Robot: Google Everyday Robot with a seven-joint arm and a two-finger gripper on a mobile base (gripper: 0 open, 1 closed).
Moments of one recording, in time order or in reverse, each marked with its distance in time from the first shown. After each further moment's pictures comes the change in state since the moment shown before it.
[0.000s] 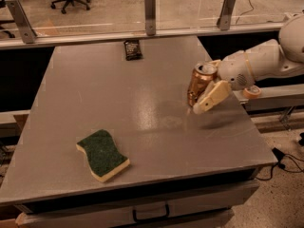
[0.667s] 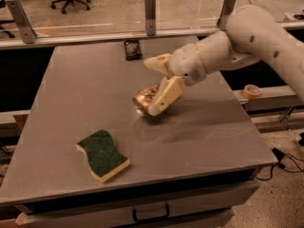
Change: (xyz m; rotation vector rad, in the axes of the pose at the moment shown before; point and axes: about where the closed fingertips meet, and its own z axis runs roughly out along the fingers) arm -0.103 0.067 0.080 -0.232 -0.133 -0.168
